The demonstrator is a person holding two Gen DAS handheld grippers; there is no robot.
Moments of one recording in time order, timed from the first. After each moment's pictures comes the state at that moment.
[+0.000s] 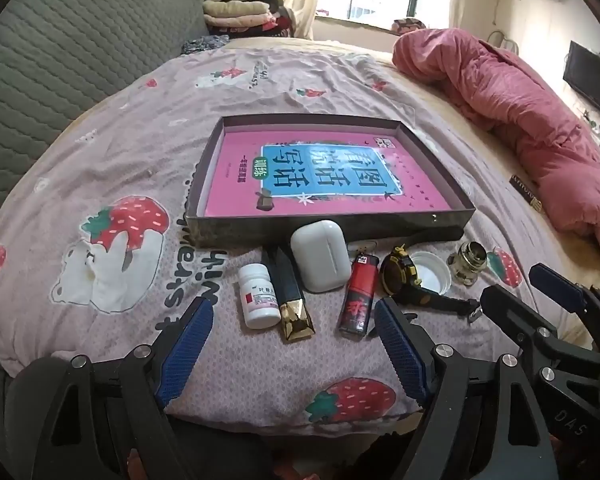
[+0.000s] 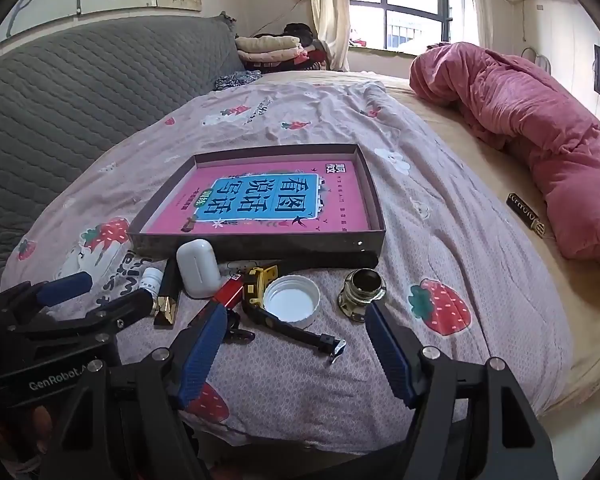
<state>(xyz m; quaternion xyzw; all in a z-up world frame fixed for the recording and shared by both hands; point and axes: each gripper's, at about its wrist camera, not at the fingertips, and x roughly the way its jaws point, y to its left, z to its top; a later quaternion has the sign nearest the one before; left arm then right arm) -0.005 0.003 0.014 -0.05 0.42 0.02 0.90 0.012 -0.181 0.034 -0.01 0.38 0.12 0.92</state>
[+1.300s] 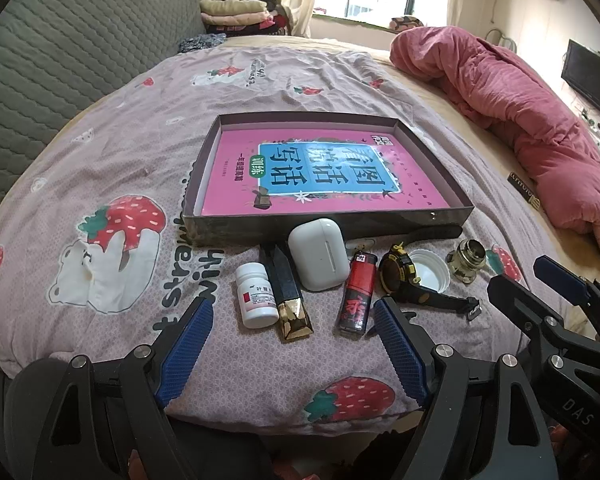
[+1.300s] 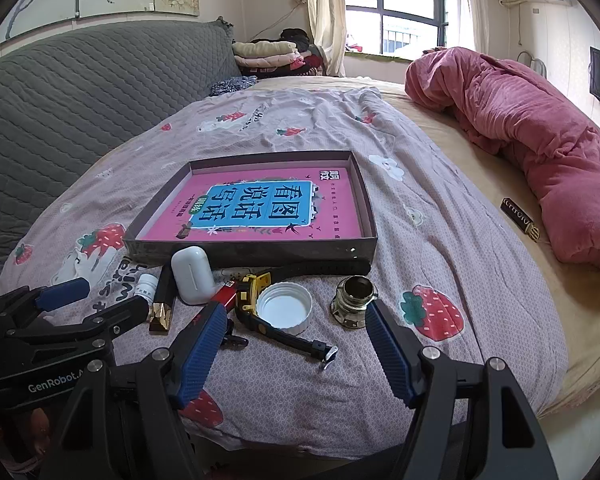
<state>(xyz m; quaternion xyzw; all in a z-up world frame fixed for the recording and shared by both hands) -0.003 0.002 0.012 -0.05 0.43 0.01 0.90 0.012 -0.182 0.038 -0.01 0.37 0.11 0.92</state>
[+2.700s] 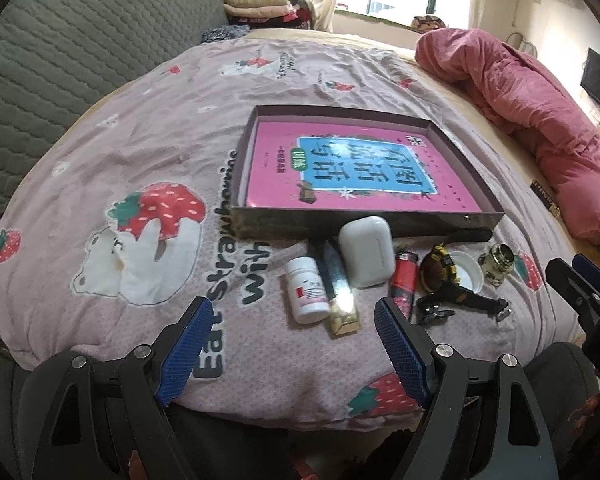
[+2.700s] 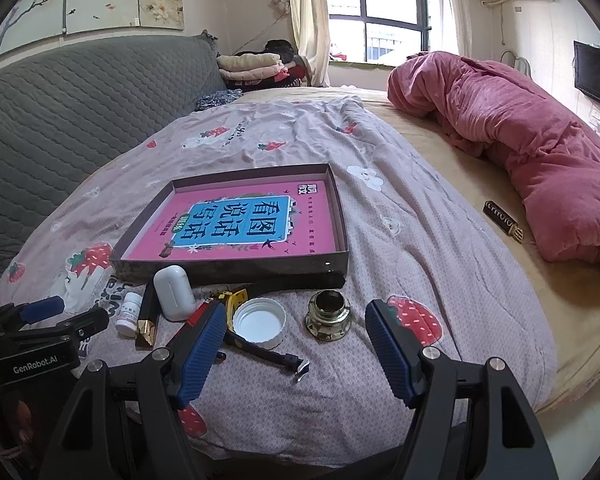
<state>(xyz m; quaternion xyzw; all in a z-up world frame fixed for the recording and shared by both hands) -0.006 0.037 0.011 -0.06 0.44 0.05 0.89 0.014 -0.202 0.045 0.00 0.35 0.09 0.93</state>
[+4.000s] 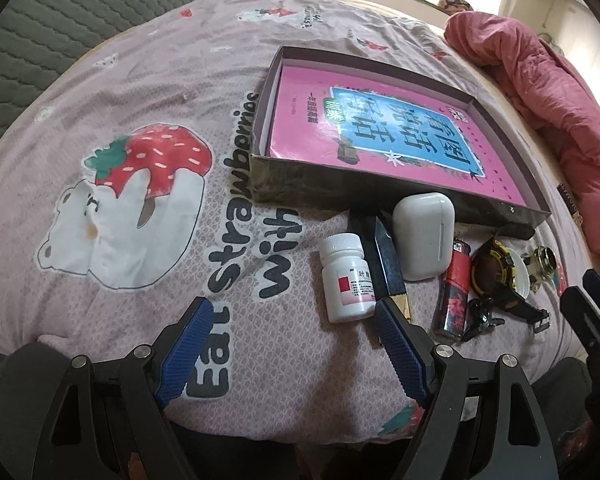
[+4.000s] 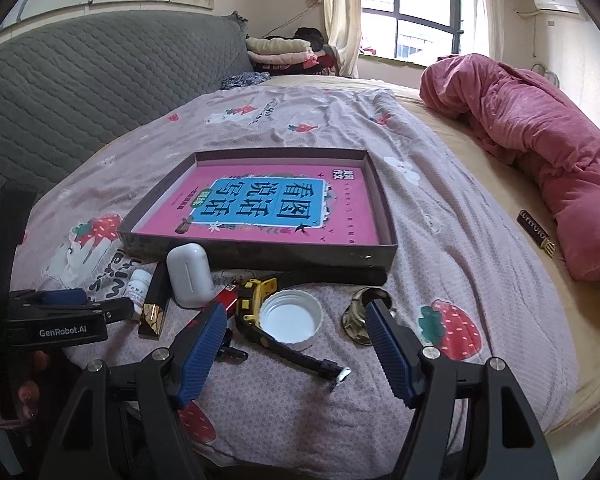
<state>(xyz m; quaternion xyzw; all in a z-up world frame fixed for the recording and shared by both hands) 0.033 0.061 -0.038 -0.11 0.50 0.05 0.86 0.032 -0.165 0.019 -0.04 0.37 0.13 0.92</state>
